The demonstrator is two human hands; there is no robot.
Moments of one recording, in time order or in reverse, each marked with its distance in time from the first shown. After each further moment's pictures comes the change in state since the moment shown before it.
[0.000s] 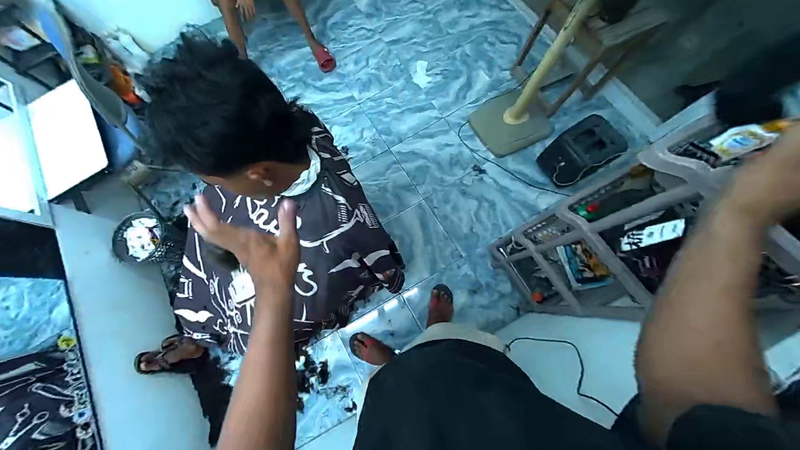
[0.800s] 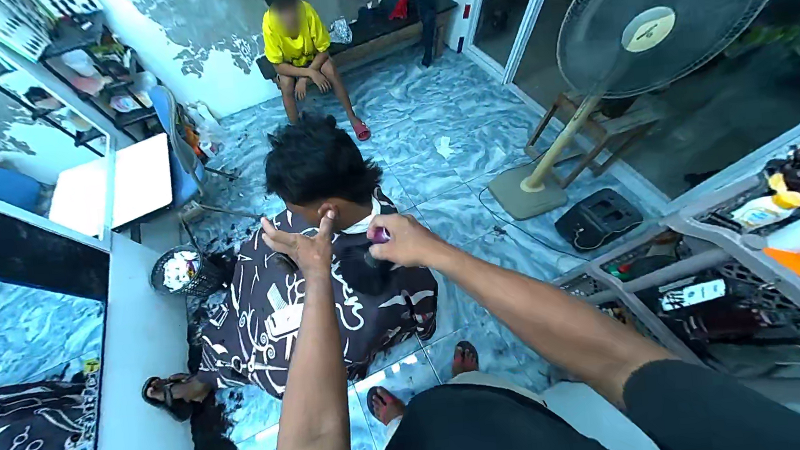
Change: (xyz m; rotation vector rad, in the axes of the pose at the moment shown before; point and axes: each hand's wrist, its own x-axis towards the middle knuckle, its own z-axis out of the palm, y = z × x) left_hand 0.065 -0.086 0.037 -0.094 0.152 -0.485; right_hand -0.298 -0.272 0.193 0.100 -1.525 -0.443
